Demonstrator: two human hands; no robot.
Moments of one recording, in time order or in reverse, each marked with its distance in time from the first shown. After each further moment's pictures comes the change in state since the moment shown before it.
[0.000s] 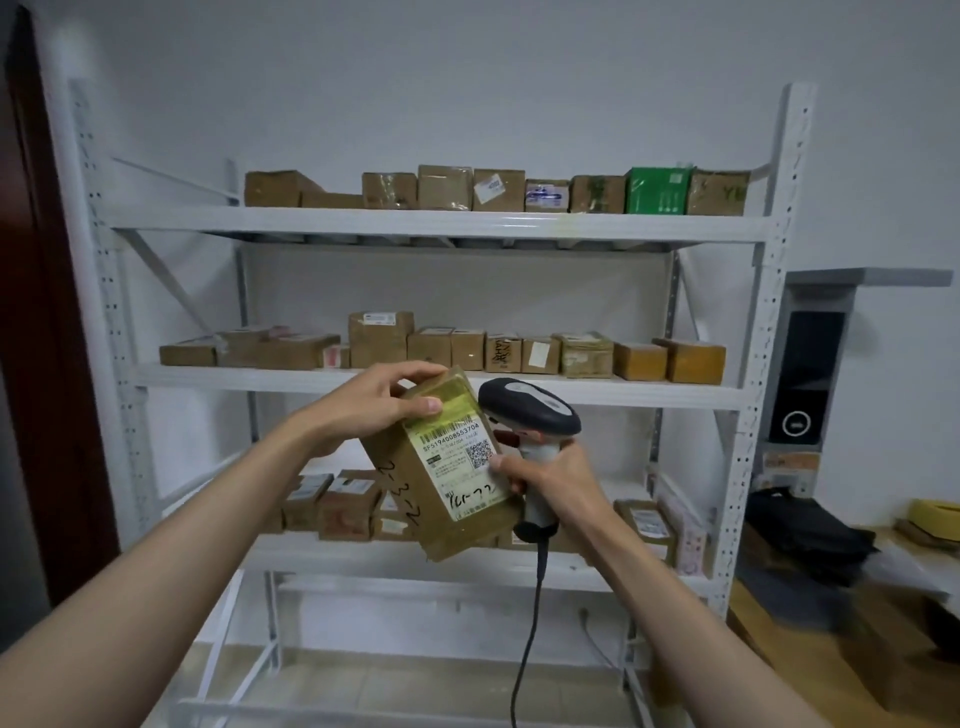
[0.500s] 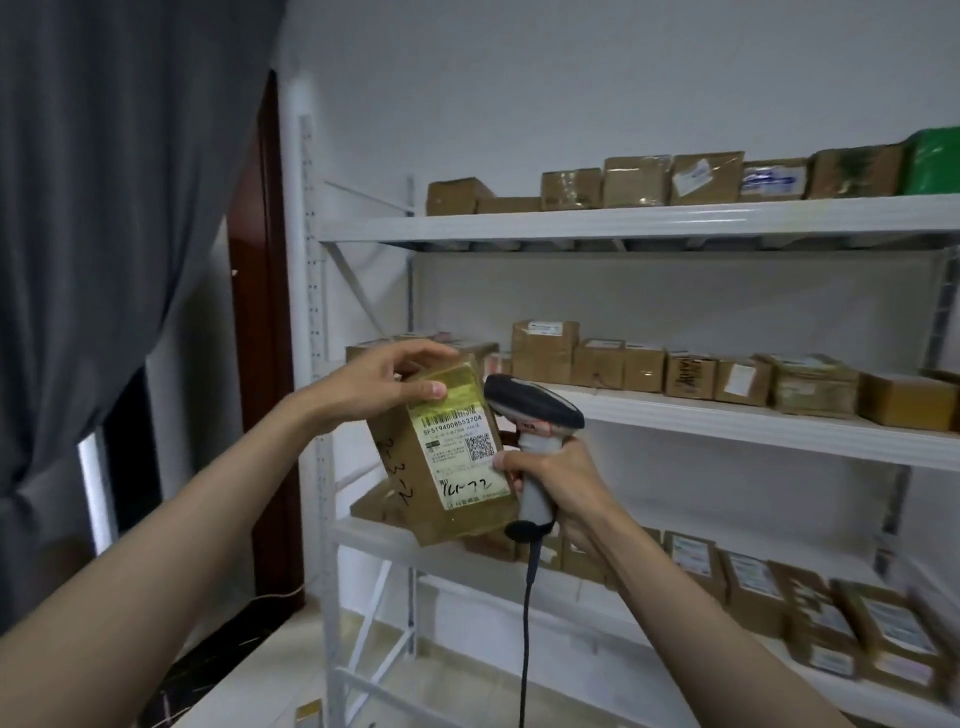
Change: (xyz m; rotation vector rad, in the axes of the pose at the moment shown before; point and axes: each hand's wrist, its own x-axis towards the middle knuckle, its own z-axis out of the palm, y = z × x) left_hand -0.051 -0.083 -0.149 0.176 0.222 -0.126; right_hand 0.109 0.020 0.186 0.209 -0.261 0.109
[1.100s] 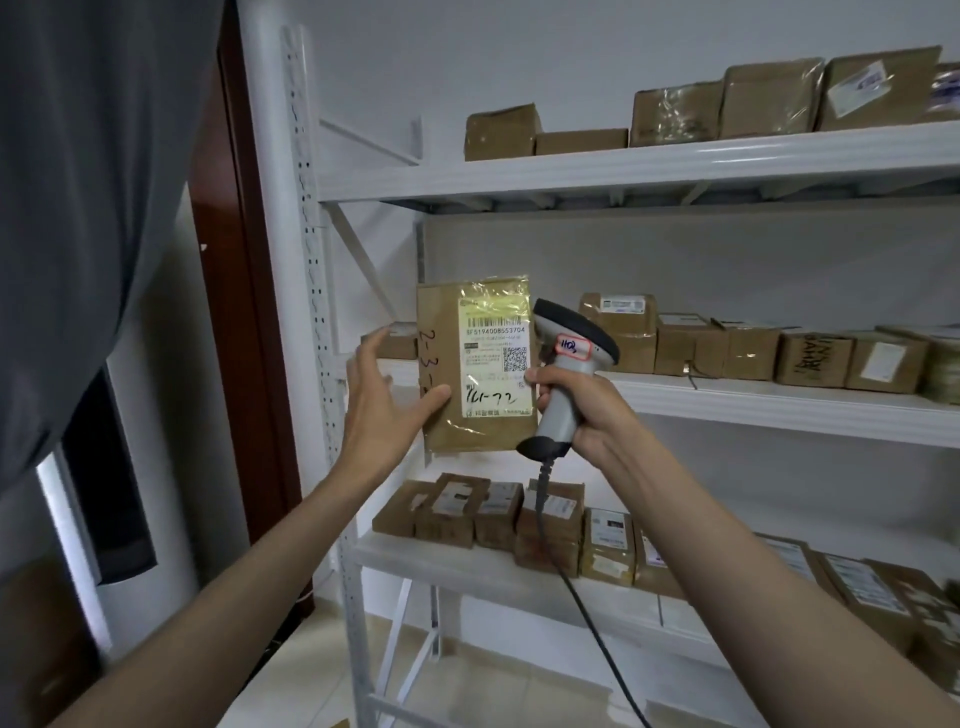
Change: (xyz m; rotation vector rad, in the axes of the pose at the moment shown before) left_hand 0.096 -0.215 -0.023 -0.160 0.572 -0.088; right_hand 0.211 0.012 0.103 0.404 0.177 0.133
